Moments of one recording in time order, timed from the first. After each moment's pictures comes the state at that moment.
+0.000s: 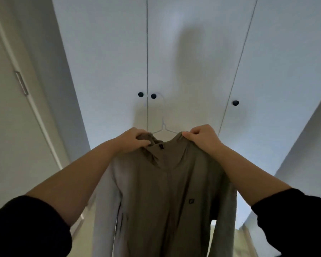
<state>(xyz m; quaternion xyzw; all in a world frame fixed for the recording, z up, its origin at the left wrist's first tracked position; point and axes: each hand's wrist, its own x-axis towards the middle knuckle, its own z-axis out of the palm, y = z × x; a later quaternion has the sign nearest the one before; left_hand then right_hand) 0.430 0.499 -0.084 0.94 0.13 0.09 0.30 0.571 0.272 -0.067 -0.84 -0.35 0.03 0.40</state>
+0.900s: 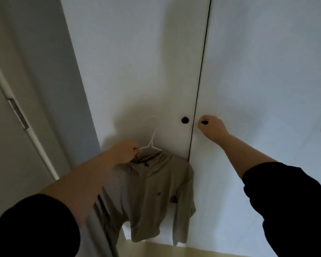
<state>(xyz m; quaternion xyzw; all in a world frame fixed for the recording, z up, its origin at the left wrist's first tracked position) 0.514 0.802 -0.095 0.97 0.19 -0.02 0.14 0.729 0.573 -0.067 -0.89 -0.31 -0.05 0.34</state>
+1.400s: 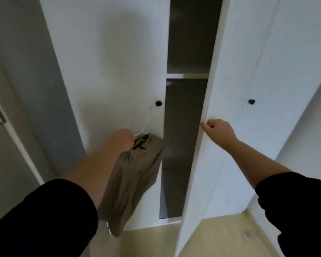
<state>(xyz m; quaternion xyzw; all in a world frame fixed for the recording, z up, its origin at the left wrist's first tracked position) 0.465 0.733 -0.092 0.96 0.19 0.04 0.19 0.575 0.427 -0.074 -0.92 -0.17 -0.13 0.32</state>
